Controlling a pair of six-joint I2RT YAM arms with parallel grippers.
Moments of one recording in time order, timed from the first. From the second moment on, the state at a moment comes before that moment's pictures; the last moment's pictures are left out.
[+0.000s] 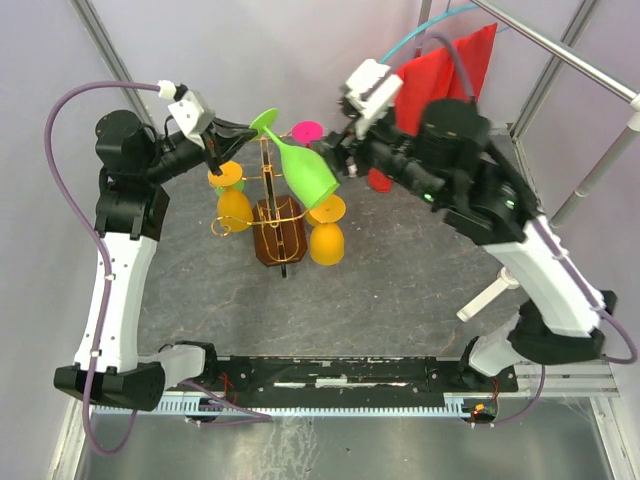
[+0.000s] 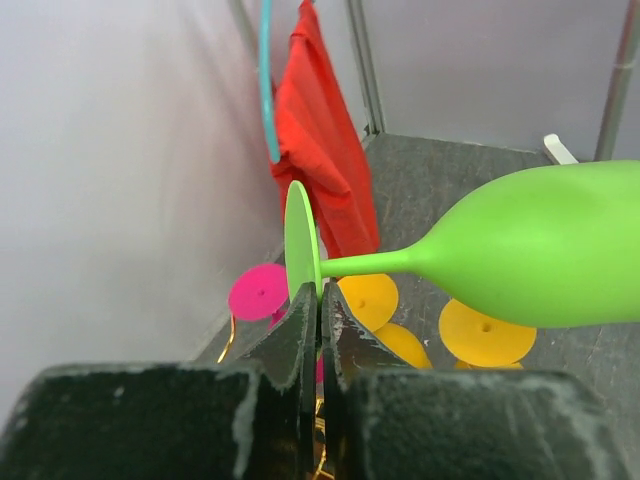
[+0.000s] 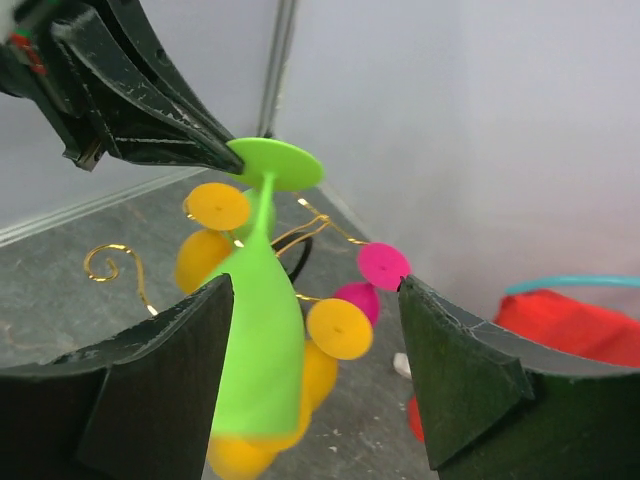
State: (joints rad) left arm -0.08 1.19 1.54 -0.26 0.89 0.20; right arm 0.99 1.48 2.18 -0.68 0.20 -0.27
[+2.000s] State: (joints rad) left arm -0.24 1.07 1.46 -0.32 0.75 0.47; right arm 0.97 1.73 2.15 -0.60 0.12 -0.23
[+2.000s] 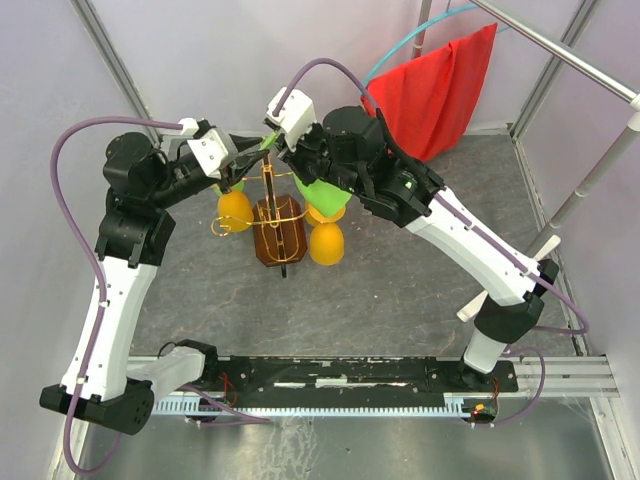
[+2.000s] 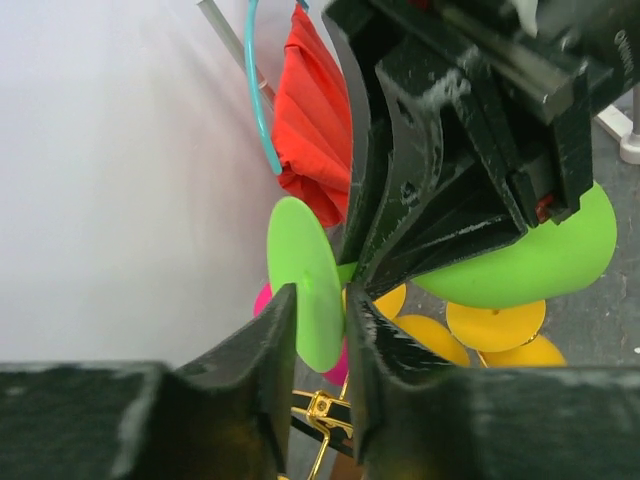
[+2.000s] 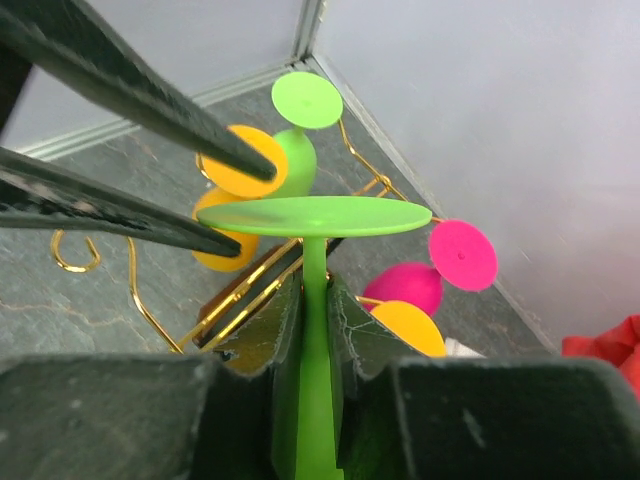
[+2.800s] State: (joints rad) left arm -0.21 1.31 1.64 -0.25 0.51 0.16; right arm 0.92 1.38 1.77 -0.47 0.22 -0.19
